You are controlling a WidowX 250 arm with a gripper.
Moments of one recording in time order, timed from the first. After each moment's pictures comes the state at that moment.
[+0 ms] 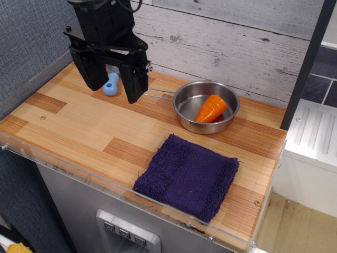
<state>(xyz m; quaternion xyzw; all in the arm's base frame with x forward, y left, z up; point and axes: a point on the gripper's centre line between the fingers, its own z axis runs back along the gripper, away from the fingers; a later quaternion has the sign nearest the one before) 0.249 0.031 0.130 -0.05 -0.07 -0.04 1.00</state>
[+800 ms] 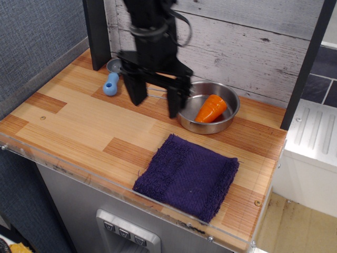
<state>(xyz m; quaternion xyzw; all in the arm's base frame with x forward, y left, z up) 0.301 0.000 0.076 -0.03 -0.05 -0.04 1.00</state>
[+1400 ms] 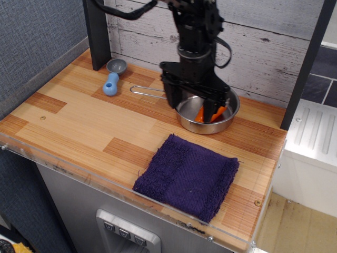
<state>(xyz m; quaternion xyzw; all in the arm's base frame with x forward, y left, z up) 0.354 -0.027 0.040 0.01 -0.11 -0.06 0.99</state>
